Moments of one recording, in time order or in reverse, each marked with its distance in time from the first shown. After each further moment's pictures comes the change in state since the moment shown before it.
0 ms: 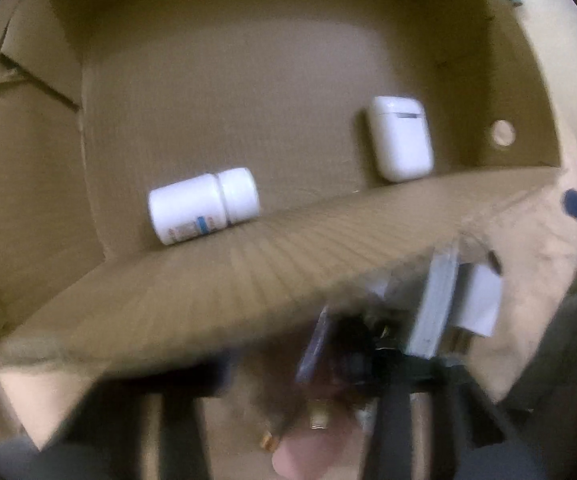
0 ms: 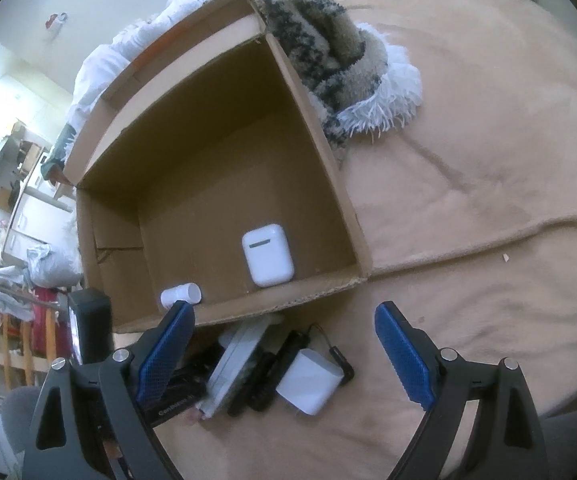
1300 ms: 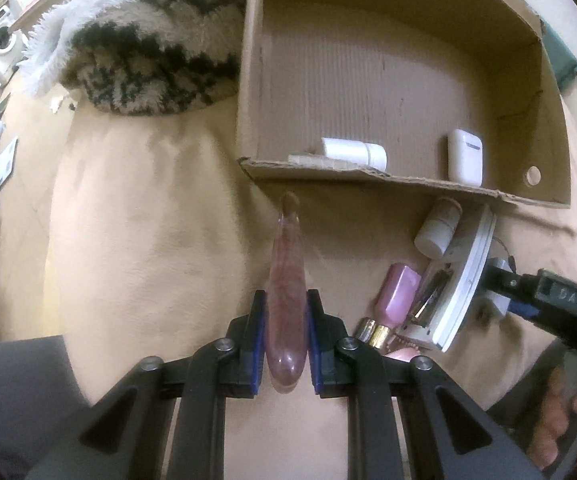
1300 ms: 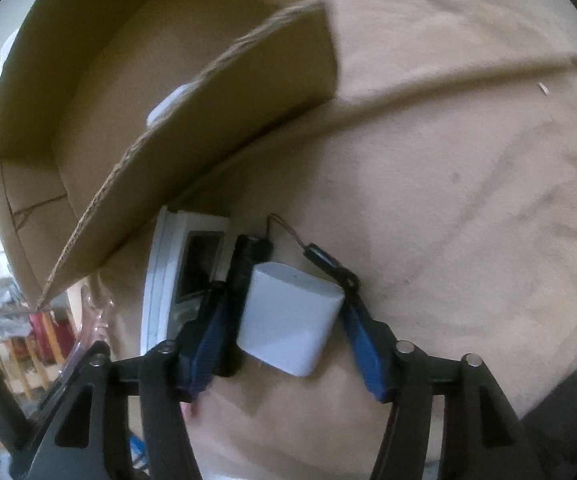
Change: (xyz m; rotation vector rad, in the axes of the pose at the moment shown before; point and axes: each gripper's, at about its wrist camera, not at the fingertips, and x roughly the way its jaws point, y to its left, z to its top) left arm -0.059 0.039 -0.053 -0.280 -0.033 0.128; right arm 0.085 -0.014 -0.051 0.178 0.286 -0.087
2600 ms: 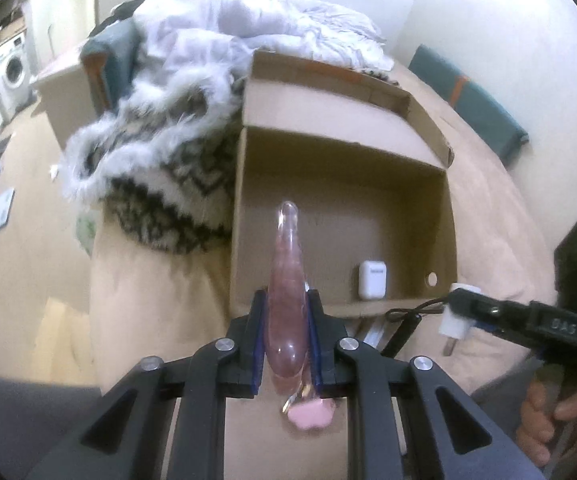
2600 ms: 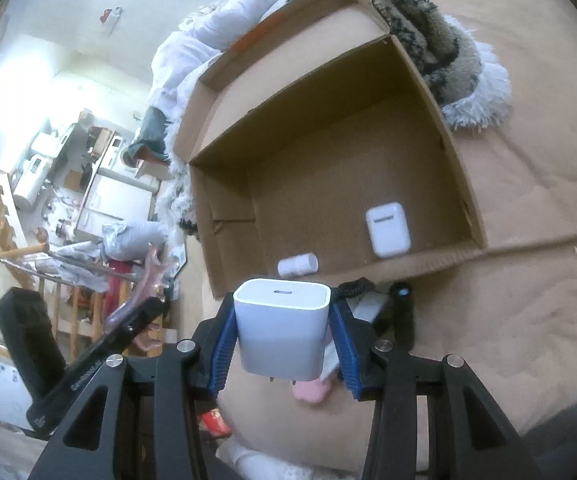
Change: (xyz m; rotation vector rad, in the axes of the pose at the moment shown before) left arm -0.138 -0.001 0.025 -0.005 -0.358 -0.122; right arm -0.121 0.067 0.005 -0.260 -0.173 0.374
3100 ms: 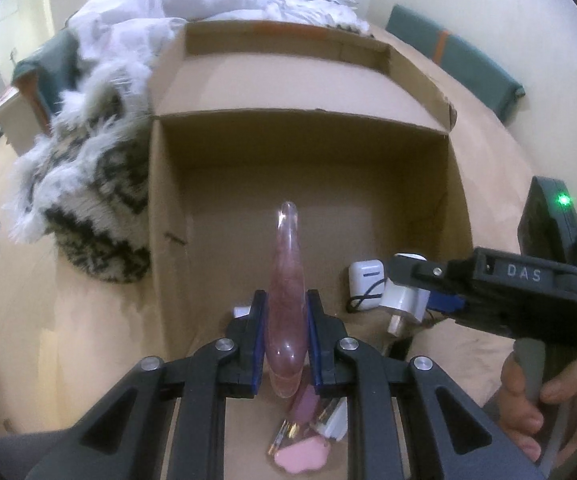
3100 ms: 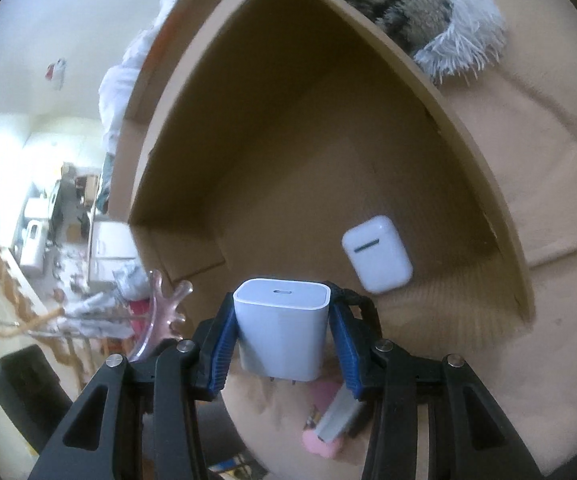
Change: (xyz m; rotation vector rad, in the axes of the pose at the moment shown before) left arm 0.077 -0.042 0.022 0.136 0.088 0.003; right arm 0.068 -0.059 0.036 0.265 0.034 0.066
